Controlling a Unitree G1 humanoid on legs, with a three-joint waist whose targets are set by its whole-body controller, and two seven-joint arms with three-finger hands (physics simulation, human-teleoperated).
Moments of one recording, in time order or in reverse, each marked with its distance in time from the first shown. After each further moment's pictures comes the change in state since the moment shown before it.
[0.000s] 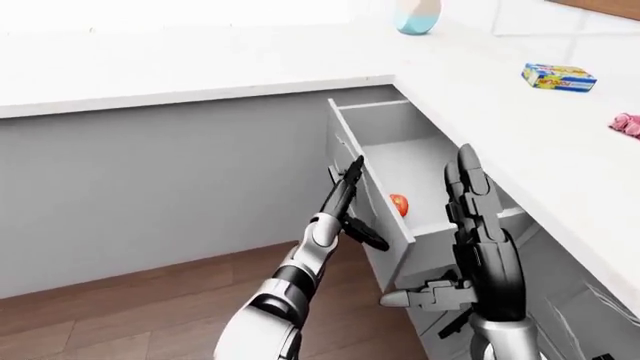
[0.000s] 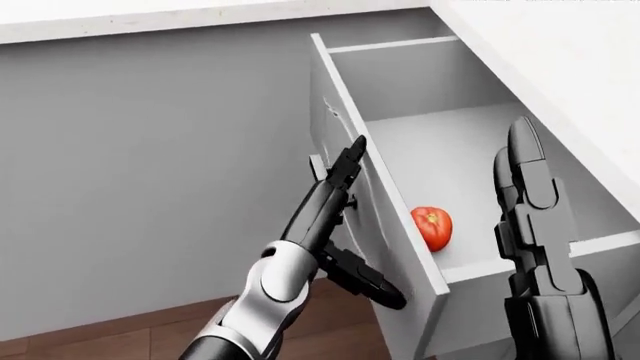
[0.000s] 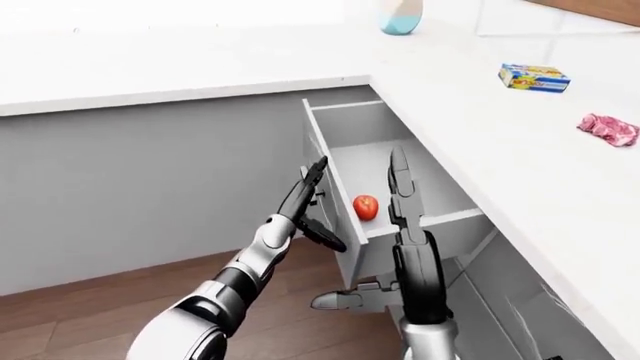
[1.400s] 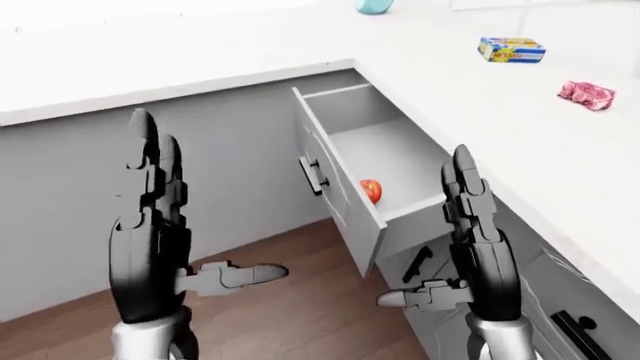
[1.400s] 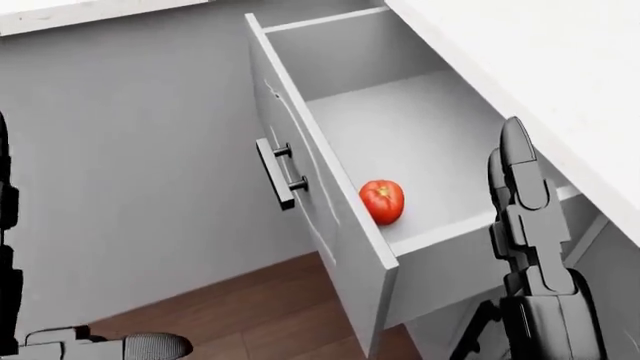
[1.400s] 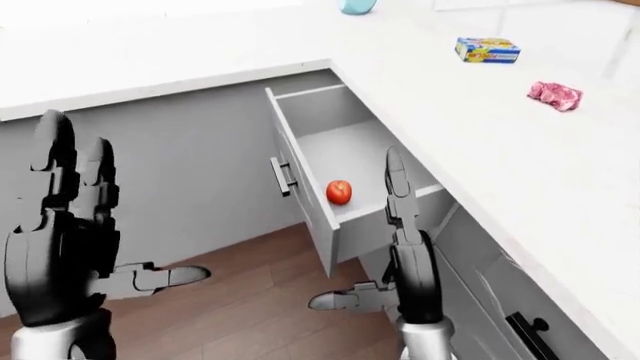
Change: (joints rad) left arm 1.038 0.174 0.097 -2.124 -0.273 0.484 -0.098; right arm -0.003 -0.006 0.015 0.013 -0.015 -0.010 -0.012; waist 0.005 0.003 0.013
